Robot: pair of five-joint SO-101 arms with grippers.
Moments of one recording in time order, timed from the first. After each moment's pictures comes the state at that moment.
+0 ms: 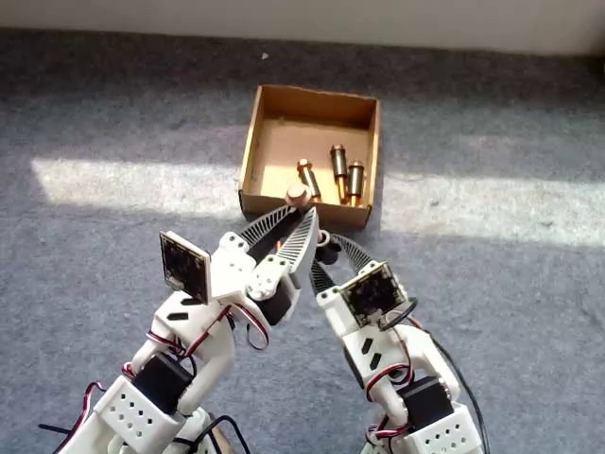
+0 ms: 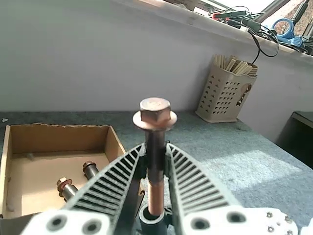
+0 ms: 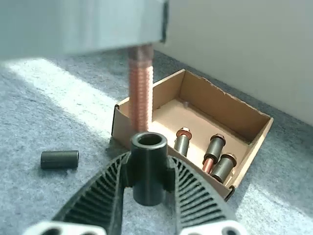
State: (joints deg) left arm 32.0 -83.3 82.0 8.8 22.9; right arm -30.7 -104.4 95.7 29.1 17.5
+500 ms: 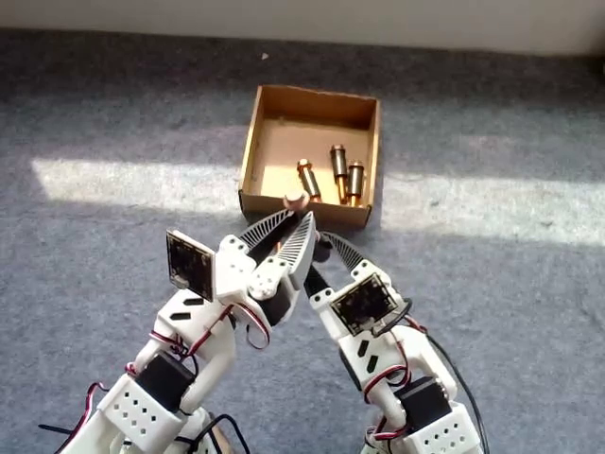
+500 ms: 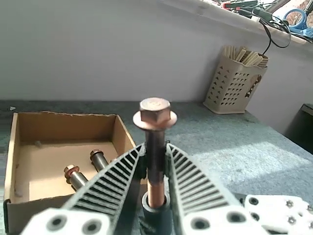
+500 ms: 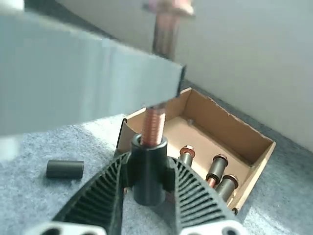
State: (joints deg) left arm 31.3 -83.4 84.1 8.8 22.9; right arm -33.2 -104.4 95.7 25.0 19.4
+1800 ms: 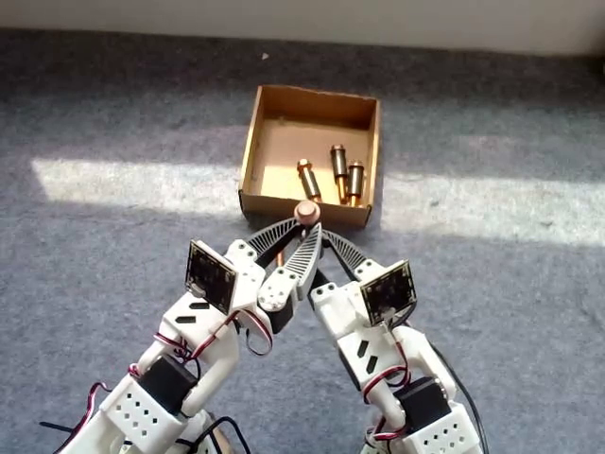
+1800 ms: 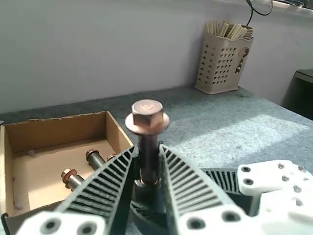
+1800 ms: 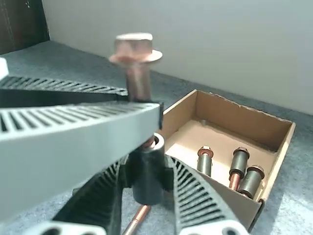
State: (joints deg) left arm 31.8 -83.6 85.5 10.2 13.8; right arm -30.9 -104.4 95.7 24.1 4.8
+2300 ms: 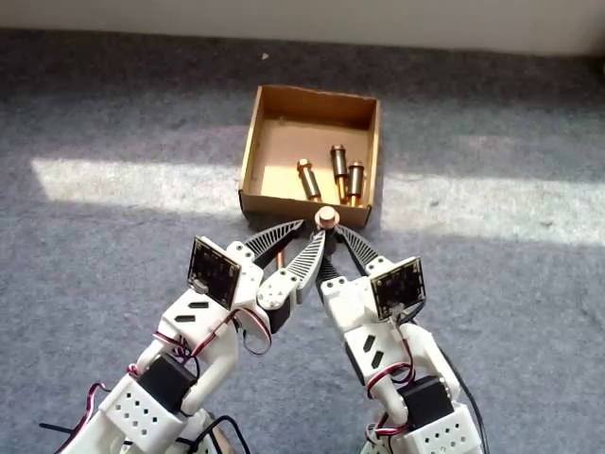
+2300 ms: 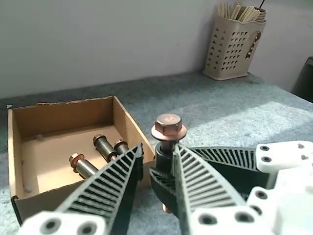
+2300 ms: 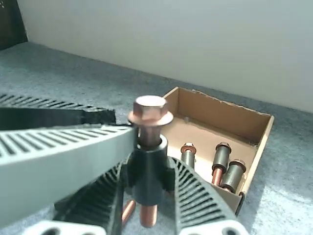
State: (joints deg) left arm 31.6 -83.6 85.6 13.7 13.7; right arm -28.4 -104.4 95.7 24.1 4.6
